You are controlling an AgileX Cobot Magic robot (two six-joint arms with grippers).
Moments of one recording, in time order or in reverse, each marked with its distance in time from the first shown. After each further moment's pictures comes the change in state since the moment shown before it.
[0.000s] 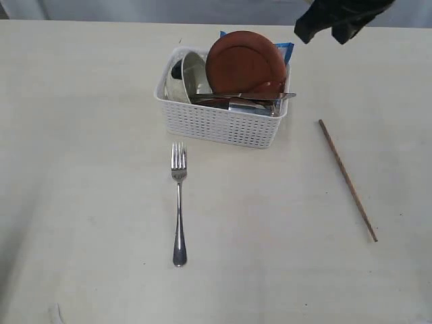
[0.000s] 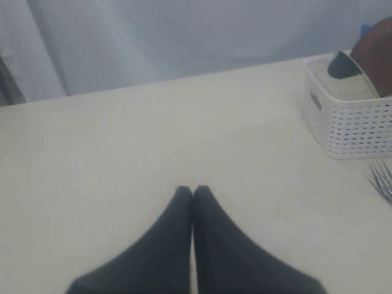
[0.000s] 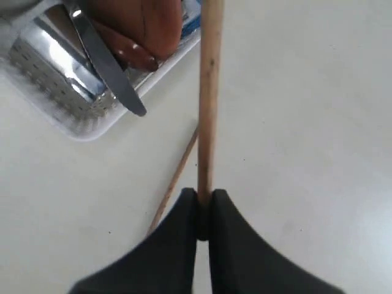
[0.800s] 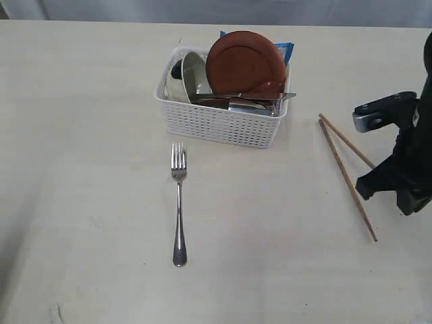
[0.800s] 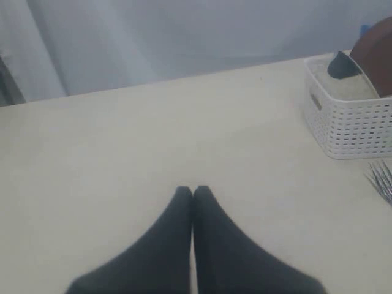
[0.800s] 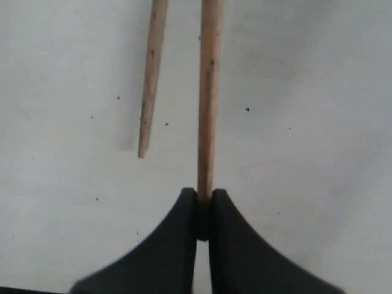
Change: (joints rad) left arm 0.000 0.000 0.000 0.000 0.000 0.000; right arm -0.233 -0.079 0.715 0.121 -0.164 0.083
